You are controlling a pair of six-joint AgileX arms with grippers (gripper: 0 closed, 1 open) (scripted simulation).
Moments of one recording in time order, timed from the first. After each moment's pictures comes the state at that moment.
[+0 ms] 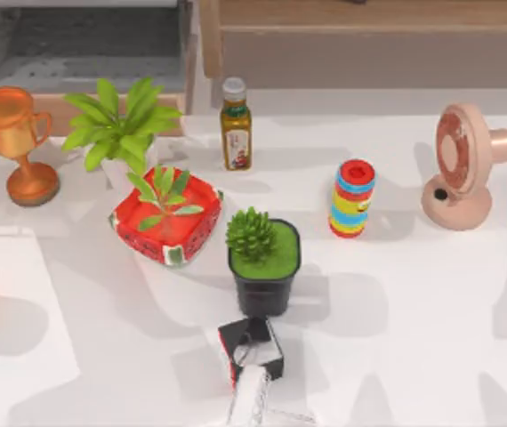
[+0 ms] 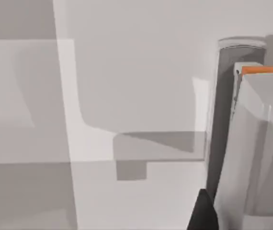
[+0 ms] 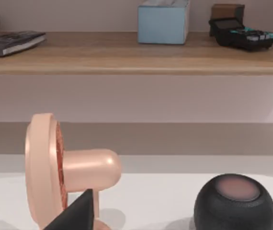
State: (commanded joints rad) left arm 0.34 2.66 2.53 -1.45 0.02 0.39; right arm 0.00 0.00 0.00 0.00 0.00 0.00
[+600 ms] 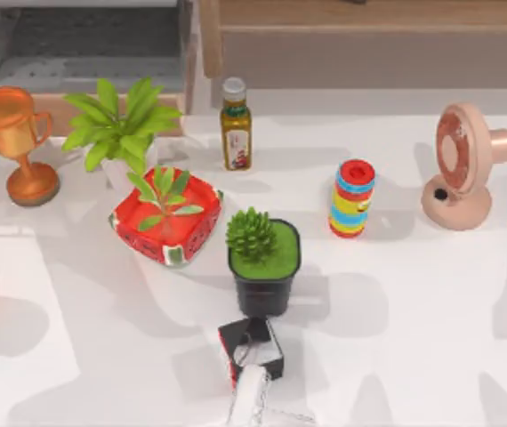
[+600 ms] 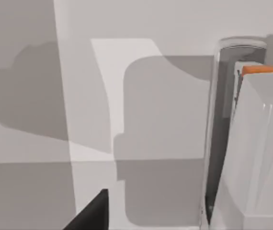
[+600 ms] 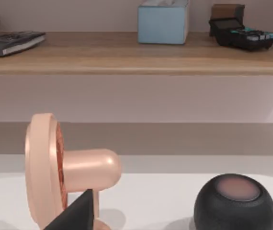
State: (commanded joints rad) left arm 0.34 2.66 2.53 -1.45 0.02 0.39; right arm 0.00 0.00 0.00 0.00 0.00 0.00
